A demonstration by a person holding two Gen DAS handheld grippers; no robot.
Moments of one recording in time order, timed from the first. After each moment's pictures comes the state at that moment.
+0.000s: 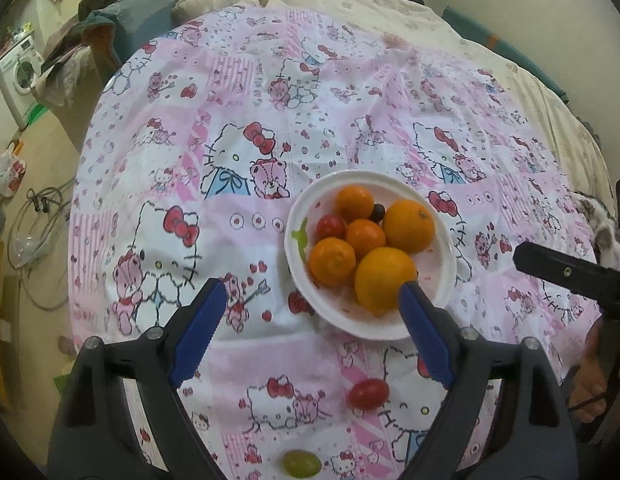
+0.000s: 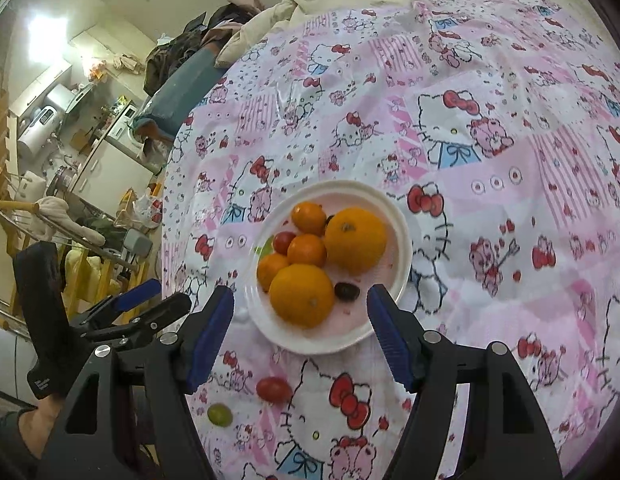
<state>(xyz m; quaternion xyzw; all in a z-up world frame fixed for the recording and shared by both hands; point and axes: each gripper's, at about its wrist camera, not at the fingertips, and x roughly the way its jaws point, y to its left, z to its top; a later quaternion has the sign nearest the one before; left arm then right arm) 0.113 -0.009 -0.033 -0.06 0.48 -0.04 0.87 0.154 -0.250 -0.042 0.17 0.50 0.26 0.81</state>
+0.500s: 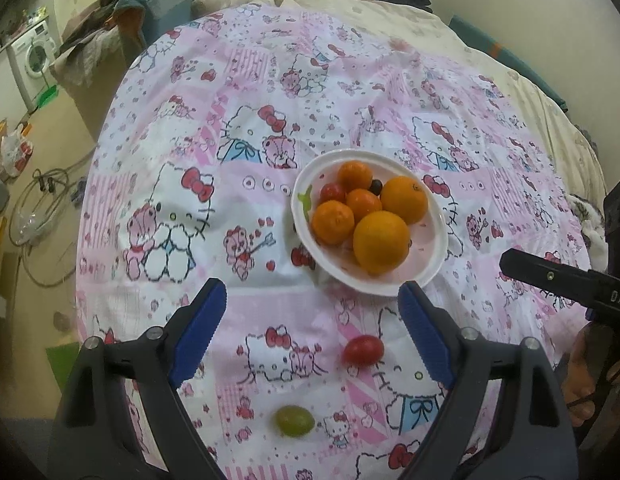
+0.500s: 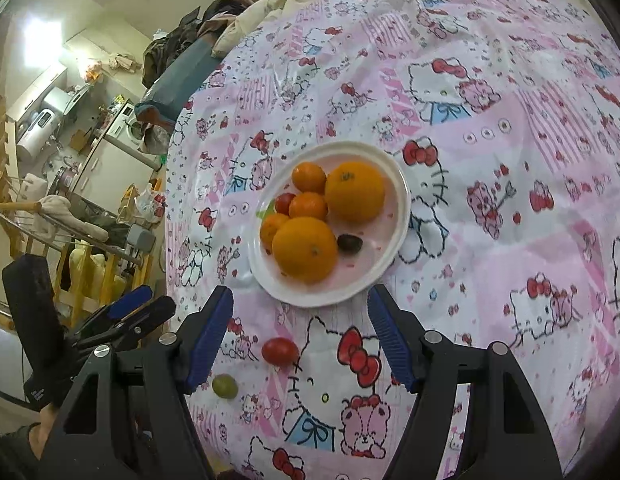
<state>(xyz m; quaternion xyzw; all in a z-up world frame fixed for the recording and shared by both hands) 0.065 -0.006 -0.035 -0.08 0.48 -0.02 0.87 0.118 -0.255 -0.056 0.18 0.51 0.25 0.80</state>
